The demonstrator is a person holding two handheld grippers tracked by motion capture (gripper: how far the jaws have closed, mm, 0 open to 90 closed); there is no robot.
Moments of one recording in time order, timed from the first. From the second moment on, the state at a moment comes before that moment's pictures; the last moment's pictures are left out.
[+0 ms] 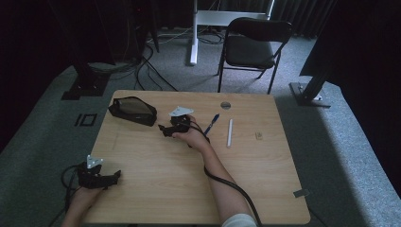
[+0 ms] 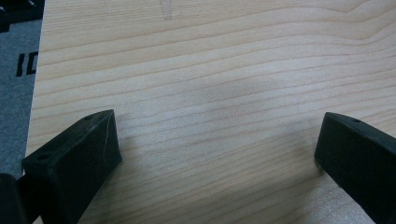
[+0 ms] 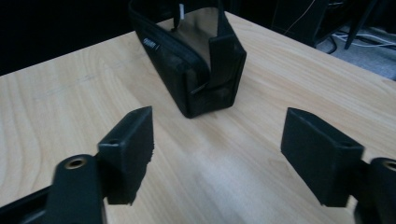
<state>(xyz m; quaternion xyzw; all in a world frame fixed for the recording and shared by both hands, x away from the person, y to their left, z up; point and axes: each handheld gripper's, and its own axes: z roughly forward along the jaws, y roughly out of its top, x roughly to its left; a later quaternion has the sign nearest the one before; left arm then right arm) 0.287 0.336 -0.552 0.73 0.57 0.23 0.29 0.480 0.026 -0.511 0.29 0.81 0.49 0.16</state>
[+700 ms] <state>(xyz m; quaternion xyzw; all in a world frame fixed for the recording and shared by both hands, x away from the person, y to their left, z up) 0.286 0.336 -0.552 0.73 0.57 0.23 0.29 0.504 0.053 -0.519 0.28 0.80 0.49 0.17</state>
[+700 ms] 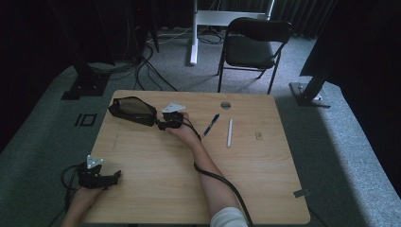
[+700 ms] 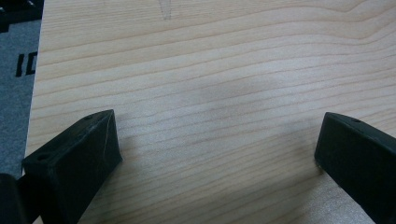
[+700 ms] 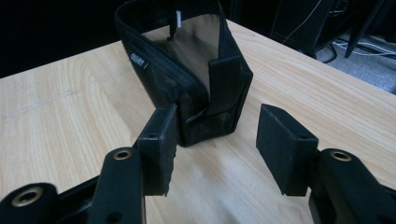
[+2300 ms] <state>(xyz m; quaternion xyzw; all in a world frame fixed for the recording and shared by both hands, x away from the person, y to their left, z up) 0.286 0.336 -0.552 0.74 0.57 0.23 0.29 0.517 0.068 -0.517 0.29 0.81 0.48 0.18</state>
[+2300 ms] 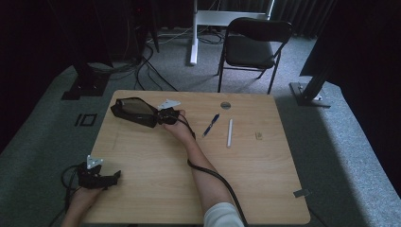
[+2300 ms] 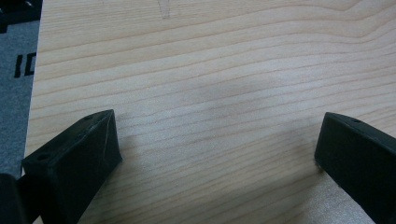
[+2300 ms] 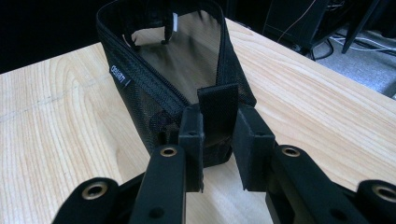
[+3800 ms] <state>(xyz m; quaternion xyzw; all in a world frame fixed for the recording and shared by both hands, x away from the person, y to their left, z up) 0.286 0.336 -0.552 0.74 0.57 0.23 0.29 0.461 0.024 -0.513 0.30 0.79 0.50 0.18</state>
